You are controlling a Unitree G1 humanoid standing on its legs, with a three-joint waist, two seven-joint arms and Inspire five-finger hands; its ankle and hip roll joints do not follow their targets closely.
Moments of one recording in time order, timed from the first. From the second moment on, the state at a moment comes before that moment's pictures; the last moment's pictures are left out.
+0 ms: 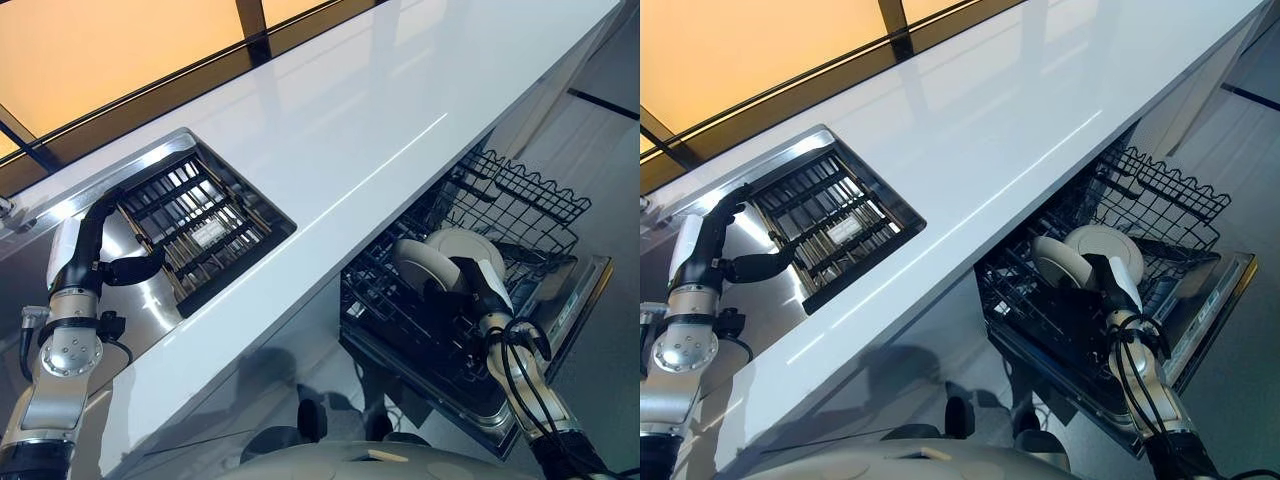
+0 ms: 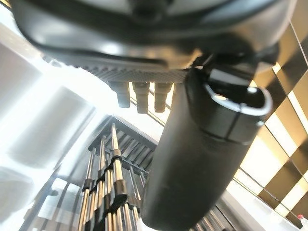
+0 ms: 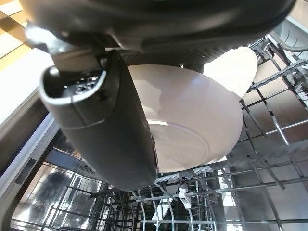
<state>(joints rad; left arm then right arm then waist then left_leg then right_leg) 0.18 0.67 0.23 0.02 0.07 -0.06 0.20 0.09 -0.49 0.10 0.15 -0.20 0.07 -0.17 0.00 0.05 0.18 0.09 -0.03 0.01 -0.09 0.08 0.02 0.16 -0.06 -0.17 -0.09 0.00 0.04</state>
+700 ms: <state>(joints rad) 0.15 0.67 0.19 0.02 0.07 -0.05 0.18 0.06 -0.50 0.11 0.06 -0.08 0.01 -0.25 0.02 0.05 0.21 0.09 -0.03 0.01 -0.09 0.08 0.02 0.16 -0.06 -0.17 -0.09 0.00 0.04</state>
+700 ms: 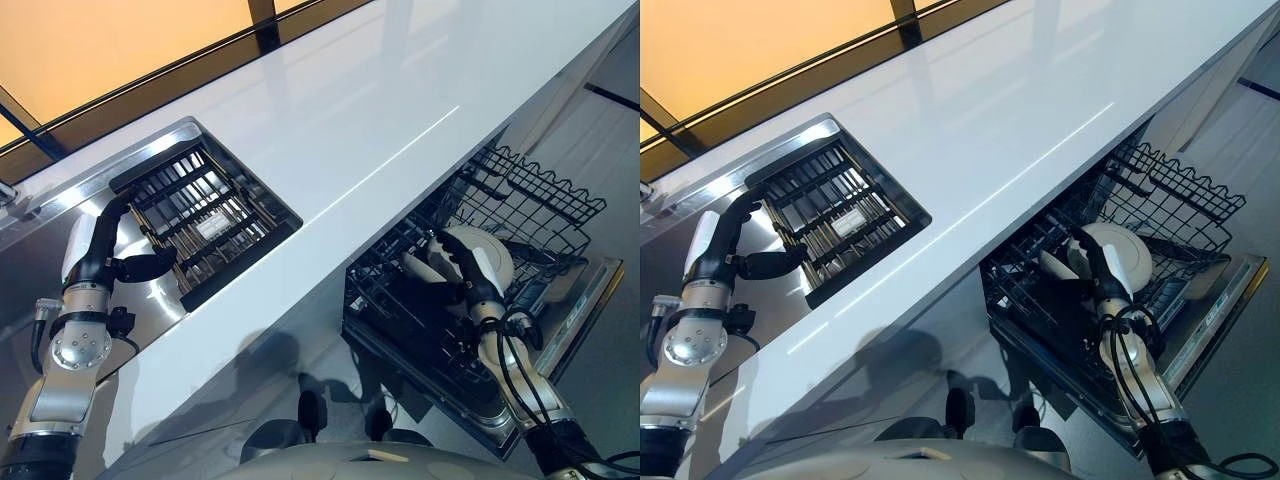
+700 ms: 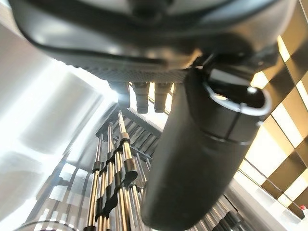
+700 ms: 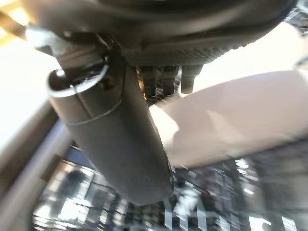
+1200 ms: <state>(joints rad) 0.16 0.65 0.18 0.02 0.07 -0.05 0.17 0.07 -0.42 -0.14 -0.14 0.45 -0.30 -0.28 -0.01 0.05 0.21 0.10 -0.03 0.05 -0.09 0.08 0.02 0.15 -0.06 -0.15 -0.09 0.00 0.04</state>
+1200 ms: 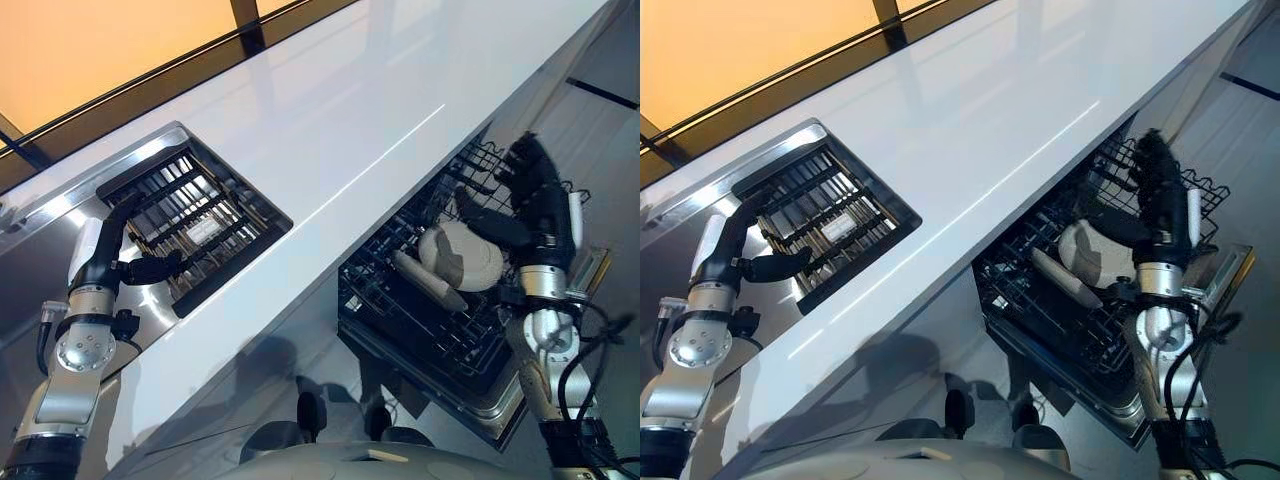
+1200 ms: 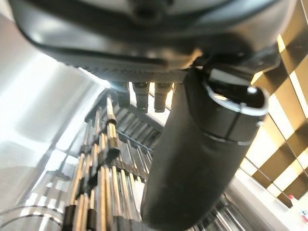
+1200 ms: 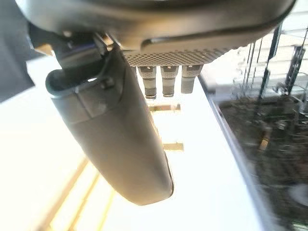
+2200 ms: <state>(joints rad) 0.00 0.68 0.14 0.07 -0.12 -0.20 0.35 -0.15 -0.45 -0.15 0.55 0.63 -0.20 -0.48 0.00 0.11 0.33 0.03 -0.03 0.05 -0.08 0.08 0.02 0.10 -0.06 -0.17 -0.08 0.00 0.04</state>
